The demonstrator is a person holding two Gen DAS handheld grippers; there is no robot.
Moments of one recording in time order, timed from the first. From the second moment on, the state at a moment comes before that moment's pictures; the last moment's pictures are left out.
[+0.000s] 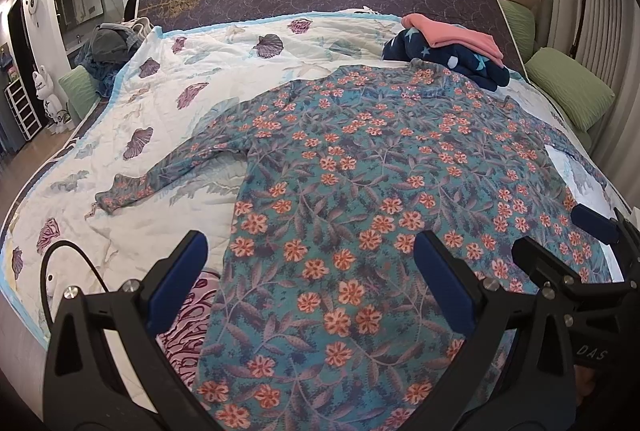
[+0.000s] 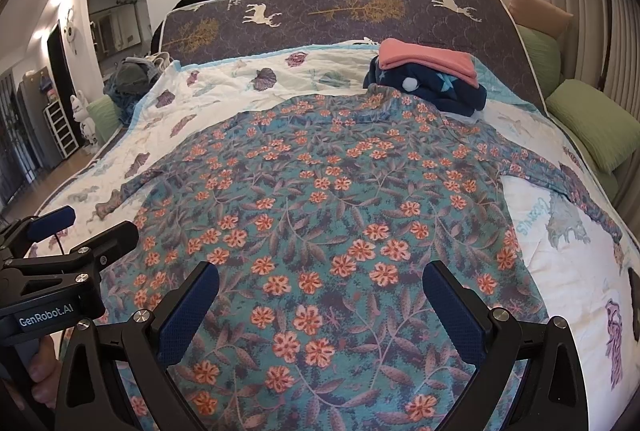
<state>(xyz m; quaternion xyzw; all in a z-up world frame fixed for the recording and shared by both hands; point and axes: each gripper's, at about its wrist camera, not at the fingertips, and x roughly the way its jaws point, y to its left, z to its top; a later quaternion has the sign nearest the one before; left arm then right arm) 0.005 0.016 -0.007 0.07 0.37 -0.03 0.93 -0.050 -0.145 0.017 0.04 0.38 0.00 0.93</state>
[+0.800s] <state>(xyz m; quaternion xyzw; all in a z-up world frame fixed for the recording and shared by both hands) 0.021 0.068 -0.016 -0.02 0.36 -0.02 0.93 -0.034 -0.123 0.019 0.01 0.39 0.00 0.92</state>
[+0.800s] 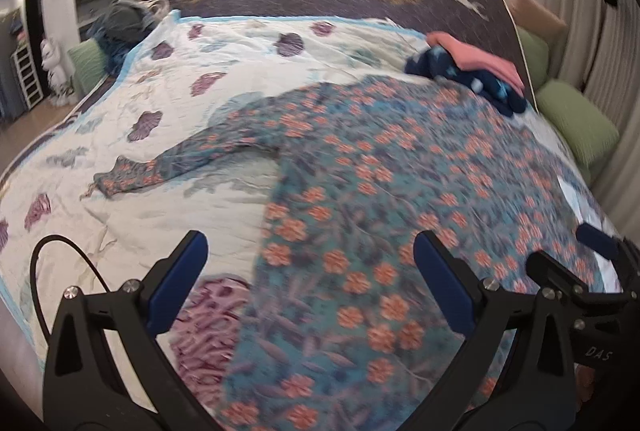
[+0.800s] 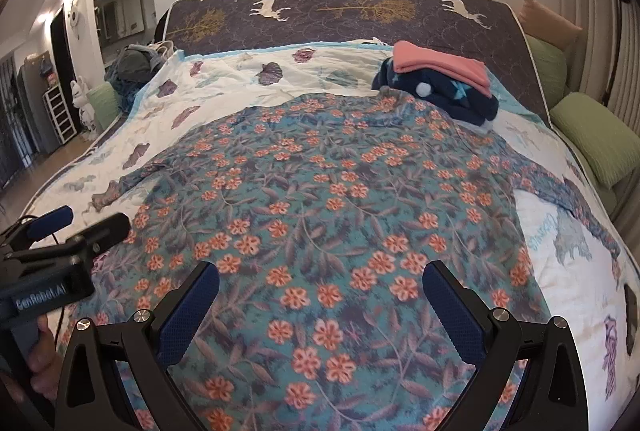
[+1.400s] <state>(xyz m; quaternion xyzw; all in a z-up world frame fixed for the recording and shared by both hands) 0.165 0.369 -0.122 -0.41 0.45 0.16 0.77 0.001 -0.114 -0.003 0.03 0.42 -0.01 0.91</state>
